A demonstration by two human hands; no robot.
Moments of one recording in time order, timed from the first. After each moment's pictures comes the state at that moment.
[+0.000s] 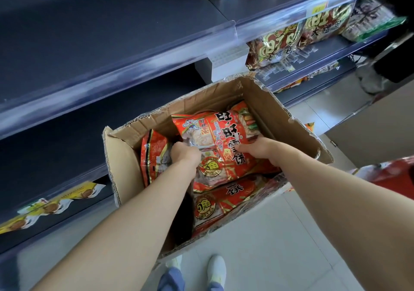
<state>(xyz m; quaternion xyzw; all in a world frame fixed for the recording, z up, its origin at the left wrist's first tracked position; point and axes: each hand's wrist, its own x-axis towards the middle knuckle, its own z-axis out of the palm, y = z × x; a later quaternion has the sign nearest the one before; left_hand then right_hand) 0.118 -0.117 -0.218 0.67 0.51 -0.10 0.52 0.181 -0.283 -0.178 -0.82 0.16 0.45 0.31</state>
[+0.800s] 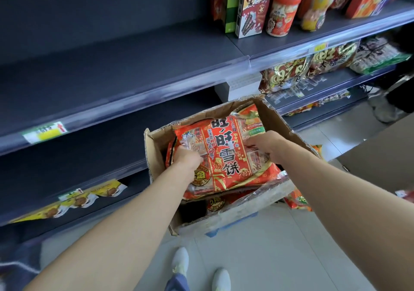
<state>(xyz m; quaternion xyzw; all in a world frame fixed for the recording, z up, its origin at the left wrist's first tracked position) 0.064 -0.094 -0.137 0.65 0.49 -0.08 0.57 0.150 -0.264 -0.090 -0.81 0.16 0.36 0.44</state>
